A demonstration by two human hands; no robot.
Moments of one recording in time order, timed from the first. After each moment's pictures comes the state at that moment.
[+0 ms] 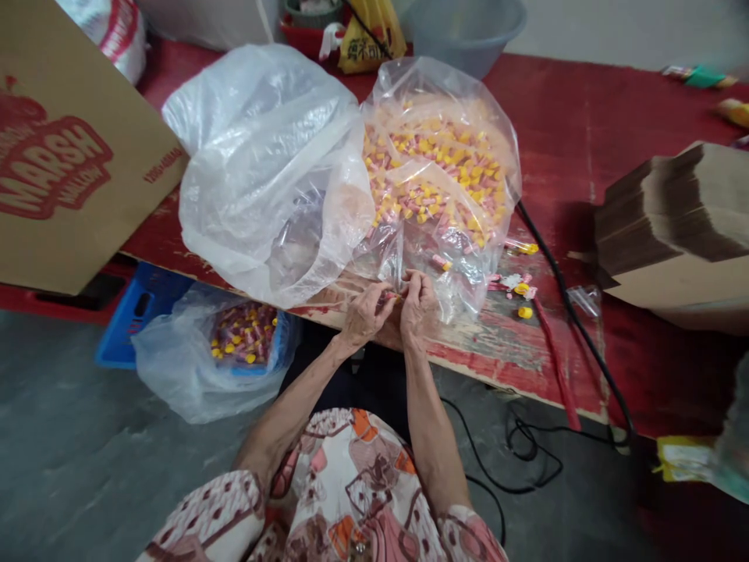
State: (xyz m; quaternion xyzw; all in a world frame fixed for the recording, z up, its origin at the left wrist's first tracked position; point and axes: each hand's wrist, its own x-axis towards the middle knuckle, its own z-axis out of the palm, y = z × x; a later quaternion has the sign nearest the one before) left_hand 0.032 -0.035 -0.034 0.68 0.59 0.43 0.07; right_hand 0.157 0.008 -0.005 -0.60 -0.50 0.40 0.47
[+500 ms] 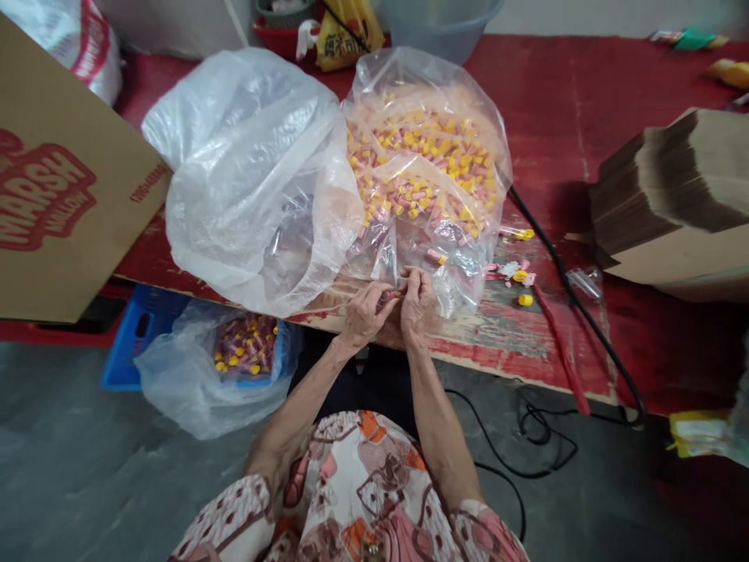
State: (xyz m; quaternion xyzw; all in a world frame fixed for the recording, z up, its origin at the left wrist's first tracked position) left_hand 0.028 -0.030 -0.025 0.71 0.57 0.40 0.09; right_hand 0.153 0.013 -0.012 -0.60 -0.48 0.40 0.51
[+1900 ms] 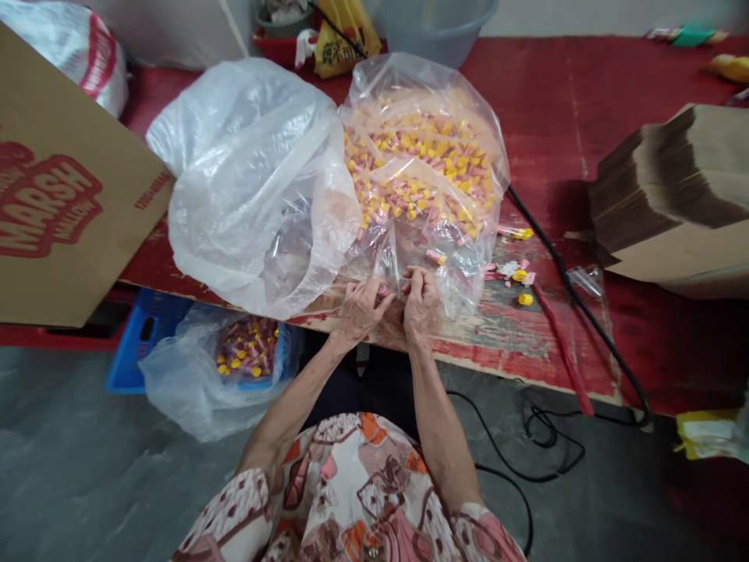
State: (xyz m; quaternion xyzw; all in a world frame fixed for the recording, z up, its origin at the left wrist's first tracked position) left_hand 0.021 -0.018 -0.030 0.71 0.62 0.33 0.04; right_hand 0.157 0.018 -0.017 -0.58 -0.47 0.40 0.54
